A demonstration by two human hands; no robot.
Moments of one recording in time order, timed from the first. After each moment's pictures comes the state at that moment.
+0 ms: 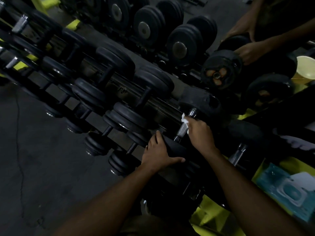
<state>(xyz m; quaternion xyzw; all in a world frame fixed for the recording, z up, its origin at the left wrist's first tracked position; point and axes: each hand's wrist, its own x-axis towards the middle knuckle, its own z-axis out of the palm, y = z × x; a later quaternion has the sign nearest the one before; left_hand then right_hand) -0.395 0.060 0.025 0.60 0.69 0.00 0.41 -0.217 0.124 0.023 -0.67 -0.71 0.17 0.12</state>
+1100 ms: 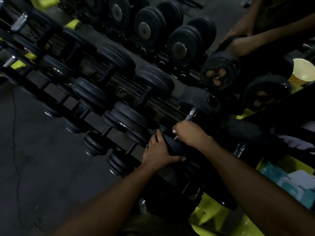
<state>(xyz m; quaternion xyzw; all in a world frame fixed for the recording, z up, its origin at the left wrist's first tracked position) -0.398 0.060 0.025 0.61 0.68 0.00 0.41 -0.249 0.149 0.039 -0.50 -0.82 0.20 -0.19</state>
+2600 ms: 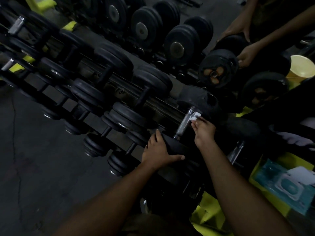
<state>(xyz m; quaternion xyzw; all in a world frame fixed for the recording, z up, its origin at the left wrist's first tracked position) -0.397 0.059 0.025 0.60 0.68 -0.01 0.41 -0.226 0.136 0.018 -0.66 -0.04 0.51 0.55</state>
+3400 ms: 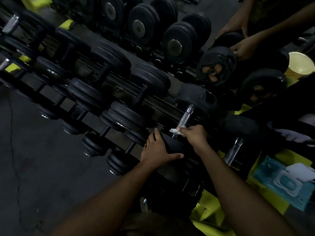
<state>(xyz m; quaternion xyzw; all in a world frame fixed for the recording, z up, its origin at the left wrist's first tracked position) -0.397 0.061 0.022 0.61 0.68 -0.01 0.41 -0.228 0.111 -0.002 -0.79 -0.38 0.43 0.21</state>
